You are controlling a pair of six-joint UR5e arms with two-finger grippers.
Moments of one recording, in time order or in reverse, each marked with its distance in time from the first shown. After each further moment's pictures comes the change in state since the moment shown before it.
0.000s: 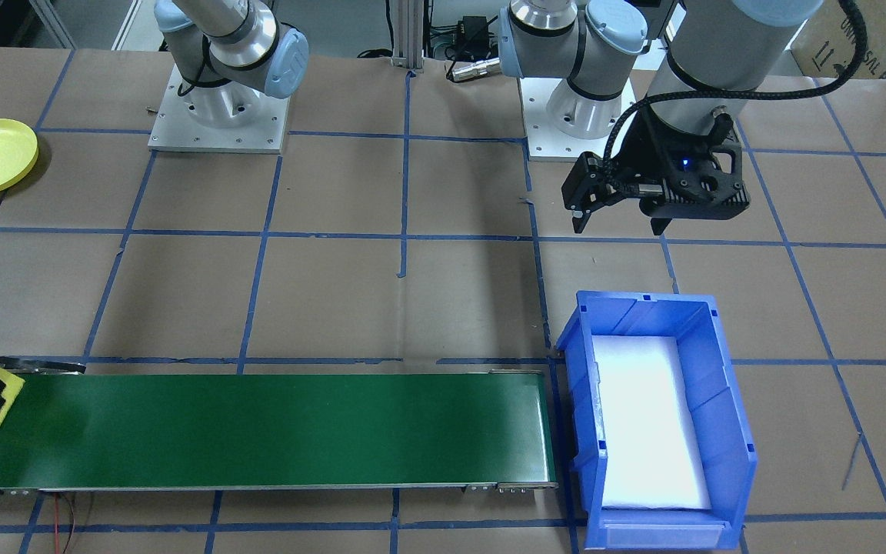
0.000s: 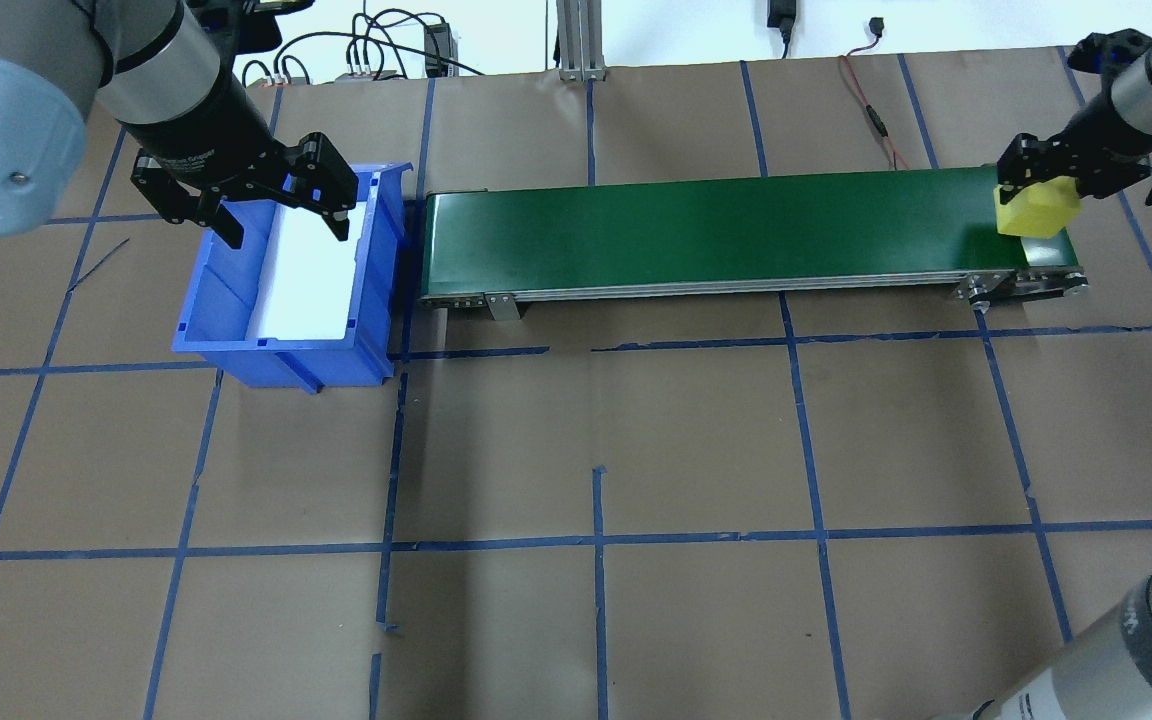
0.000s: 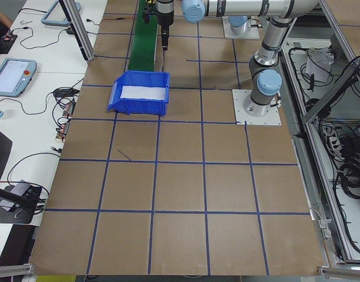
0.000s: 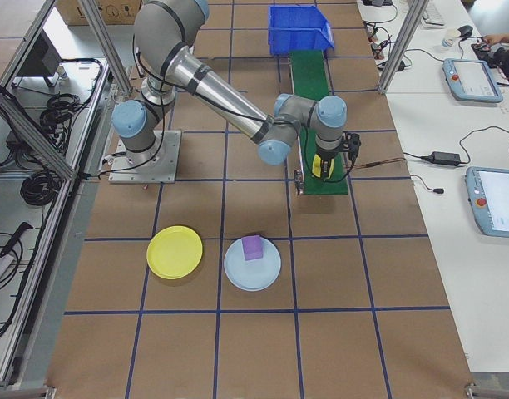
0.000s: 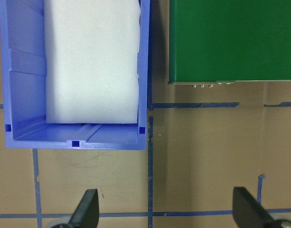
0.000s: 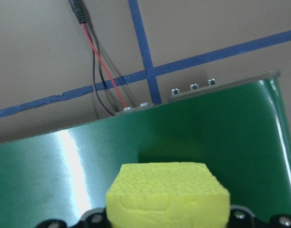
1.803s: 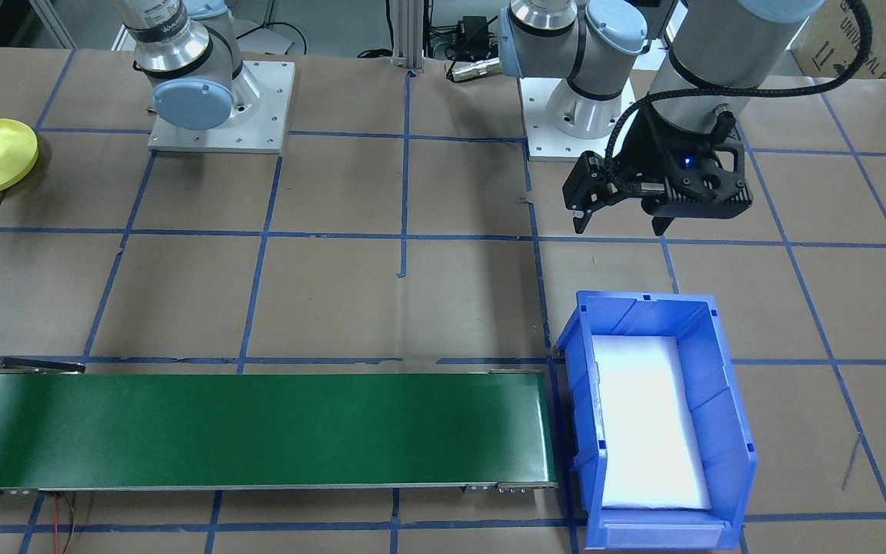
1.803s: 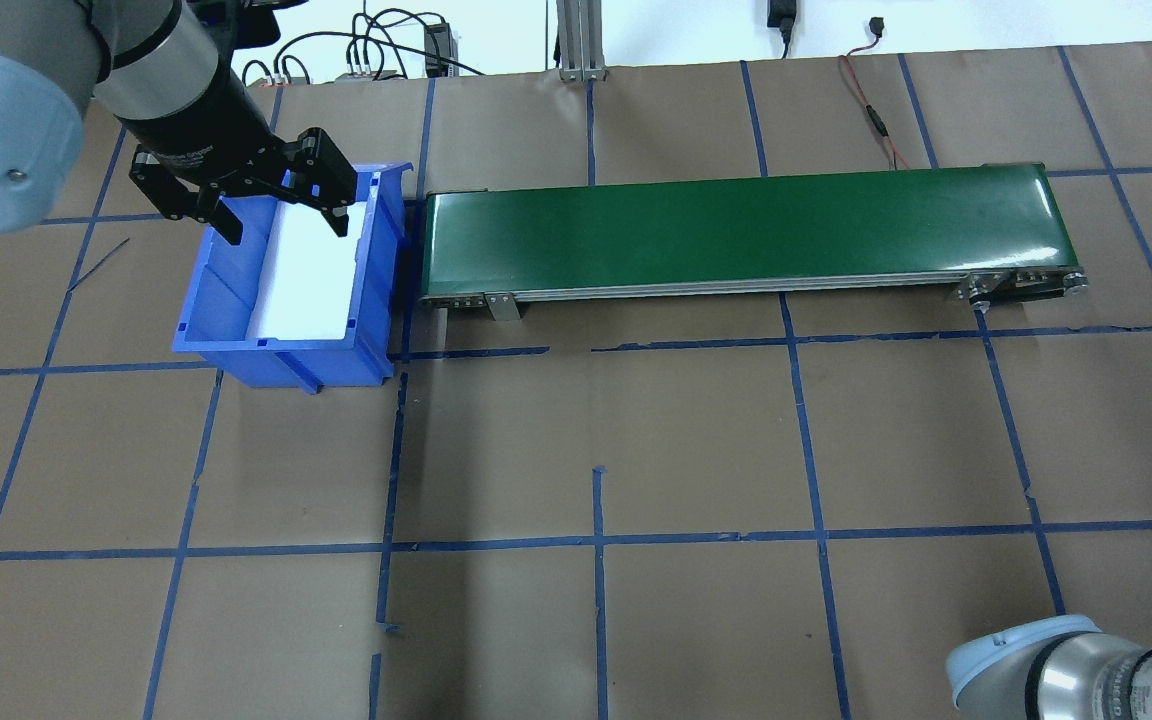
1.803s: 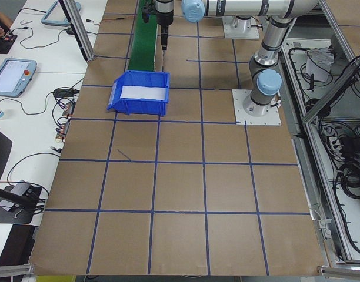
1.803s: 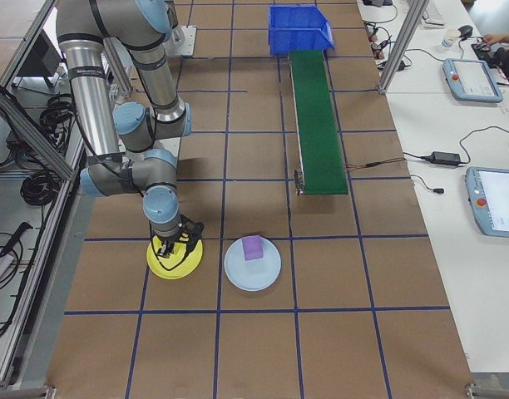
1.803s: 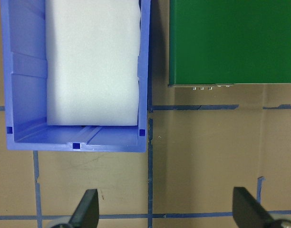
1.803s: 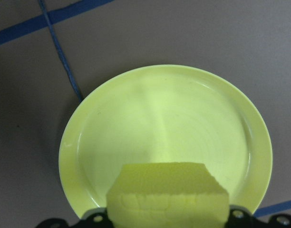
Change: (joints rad) left arm 0.001 -0.002 0.003 0.002 -0.001 -0.001; right arm -0.917 -0.271 0.529 -0.066 -0.175 -0.746
